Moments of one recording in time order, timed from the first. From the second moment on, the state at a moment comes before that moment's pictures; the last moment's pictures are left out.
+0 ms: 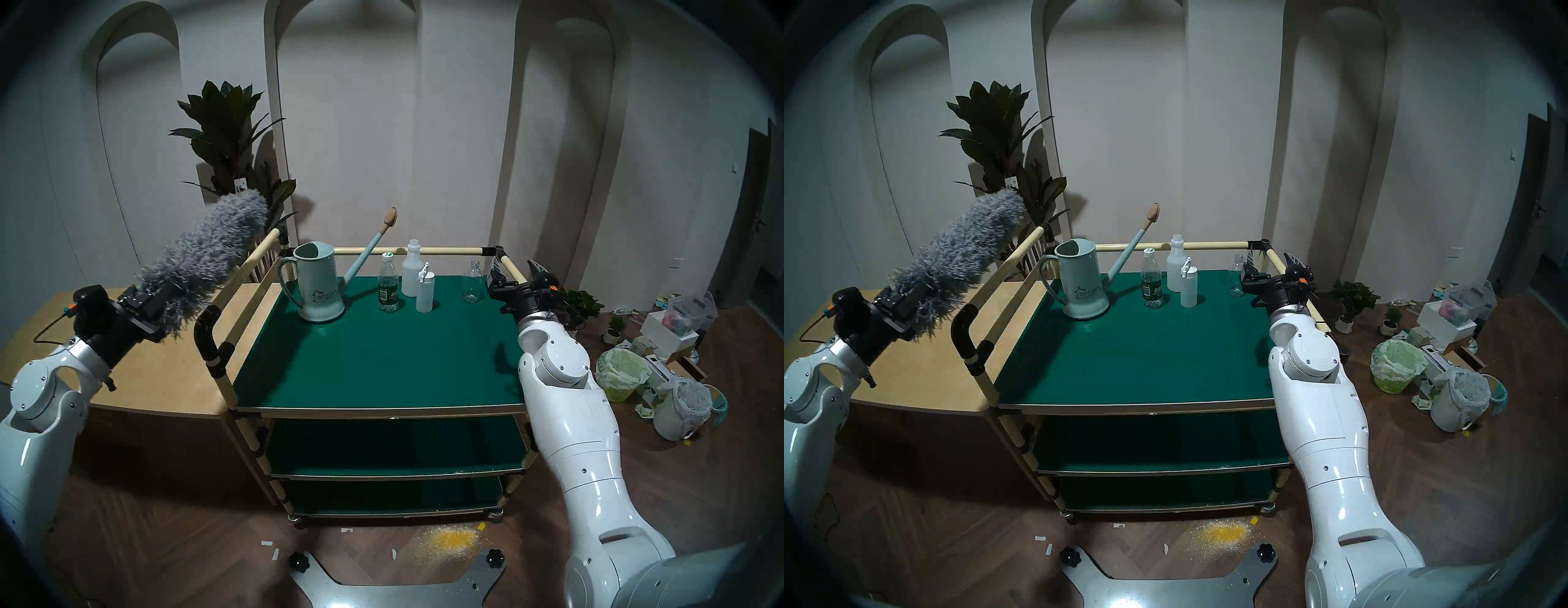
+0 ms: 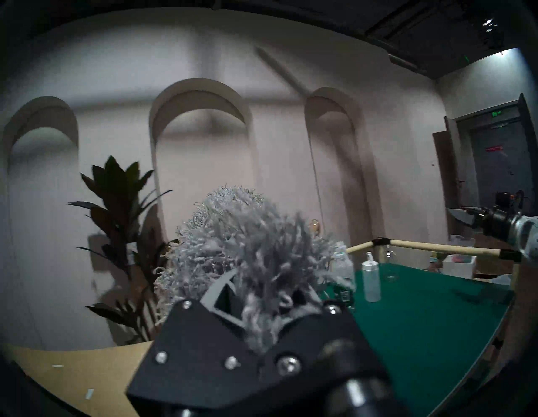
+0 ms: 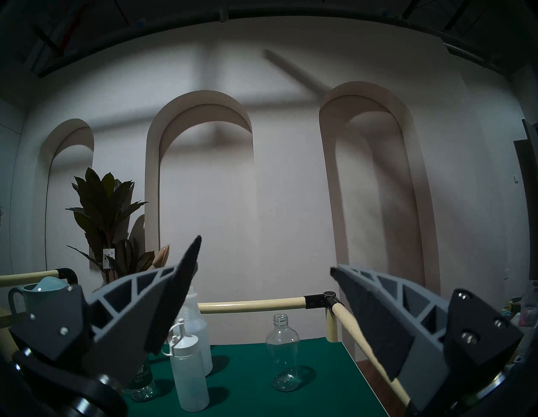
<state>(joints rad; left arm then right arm) 2.03 -0.73 -2.14 -1.84 -0.86 -0.10 -0.44 -1.25 -1.47 1.60 -1.40 0.19 -0.16 0.08</state>
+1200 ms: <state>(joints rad) 1.97 -0.63 -1.97 -1.43 -0.79 -0.19 -0.35 -1.30 -1.51 1.53 -1.47 0.13 -0.17 -0.05</state>
